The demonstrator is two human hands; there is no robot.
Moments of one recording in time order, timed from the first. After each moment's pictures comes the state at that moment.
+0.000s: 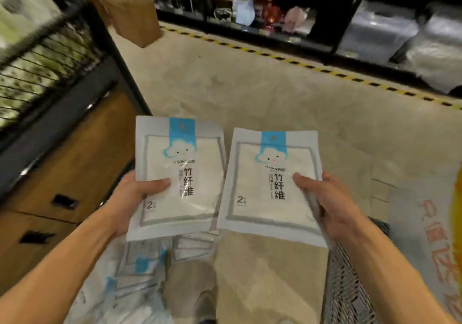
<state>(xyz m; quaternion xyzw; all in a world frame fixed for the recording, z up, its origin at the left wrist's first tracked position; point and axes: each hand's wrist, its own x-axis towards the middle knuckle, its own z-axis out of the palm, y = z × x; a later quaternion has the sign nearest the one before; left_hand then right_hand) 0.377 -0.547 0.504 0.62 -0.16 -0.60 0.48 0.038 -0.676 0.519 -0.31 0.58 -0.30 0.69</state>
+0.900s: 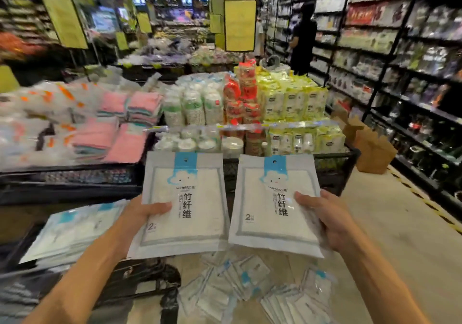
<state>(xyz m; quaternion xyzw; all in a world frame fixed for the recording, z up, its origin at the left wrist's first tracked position) 0.191 -0.080 0.859 0.65 0.06 -0.12 0.75 0.171 -0.456 0.863 -0.61 0.22 0.01 0.76</state>
